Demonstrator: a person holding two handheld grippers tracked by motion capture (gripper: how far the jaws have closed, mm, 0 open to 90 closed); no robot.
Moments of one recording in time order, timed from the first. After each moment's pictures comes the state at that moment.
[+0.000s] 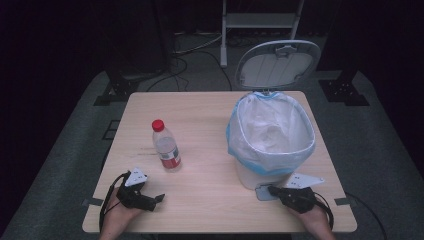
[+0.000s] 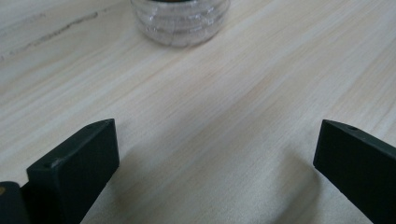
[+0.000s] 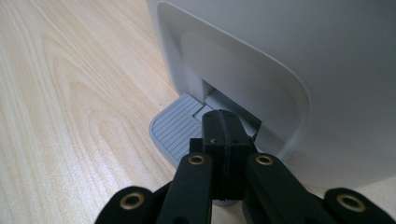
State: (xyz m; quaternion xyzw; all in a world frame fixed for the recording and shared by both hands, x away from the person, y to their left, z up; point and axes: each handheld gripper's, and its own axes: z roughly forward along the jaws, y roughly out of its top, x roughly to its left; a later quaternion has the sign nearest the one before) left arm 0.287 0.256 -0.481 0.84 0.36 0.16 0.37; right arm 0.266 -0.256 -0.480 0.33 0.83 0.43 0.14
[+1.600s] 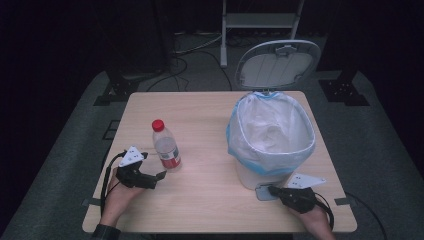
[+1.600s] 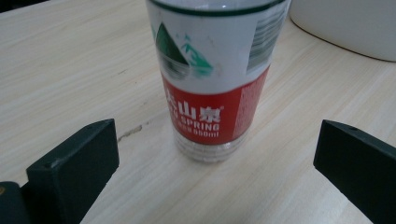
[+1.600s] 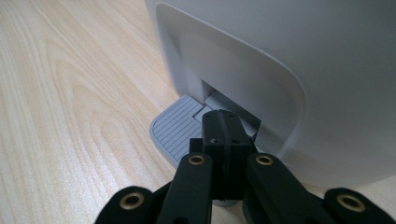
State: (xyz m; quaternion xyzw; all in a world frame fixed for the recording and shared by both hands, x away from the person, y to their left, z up) left arm 0.324 0.250 -0.434 0.81 0.34 0.20 0.44; right arm 0.266 -0.258 -0.482 0.33 0.83 0.44 0.13
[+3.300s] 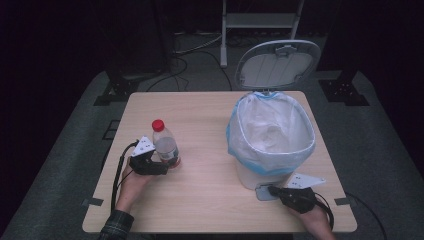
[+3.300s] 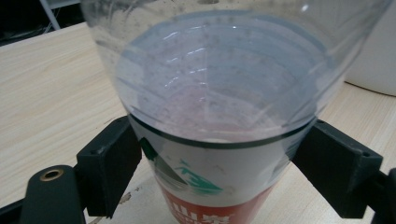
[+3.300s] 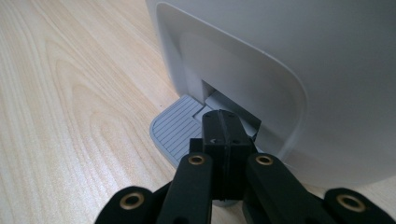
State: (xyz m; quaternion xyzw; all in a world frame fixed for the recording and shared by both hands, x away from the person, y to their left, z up) left arm 0.358 0.225 -0.438 0.80 0.32 0.20 0.47; right arm 0.266 -0.258 -0.481 0.33 0.83 0.43 0.13
